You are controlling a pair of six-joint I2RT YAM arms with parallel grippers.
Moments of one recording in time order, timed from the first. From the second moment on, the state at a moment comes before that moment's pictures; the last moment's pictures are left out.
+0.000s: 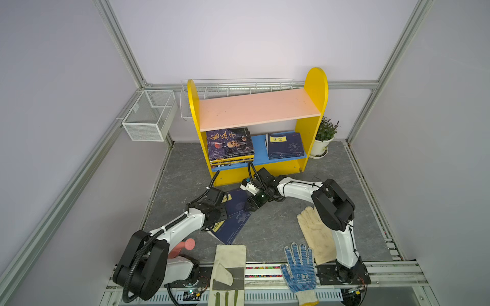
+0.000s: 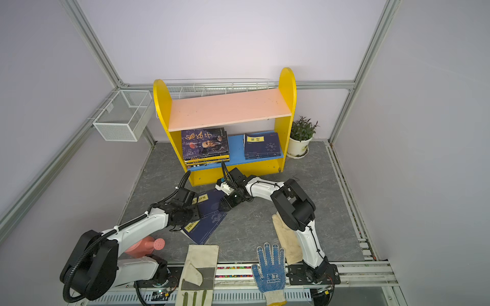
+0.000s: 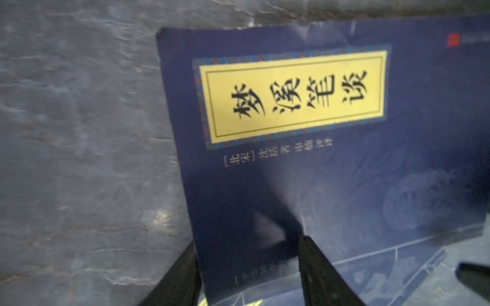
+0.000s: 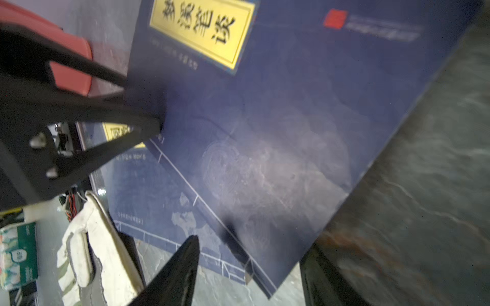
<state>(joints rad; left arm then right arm) -0.50 1.30 0.61 -0.48 -0.05 -0.64 0.74 2.08 1.39 -0.43 -0.58 0.09</state>
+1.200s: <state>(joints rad) -0.46 0.83 0.55 -0.39 0.10 -0.64 0.59 1.78 1.12 -0.01 -0.83 0.35</state>
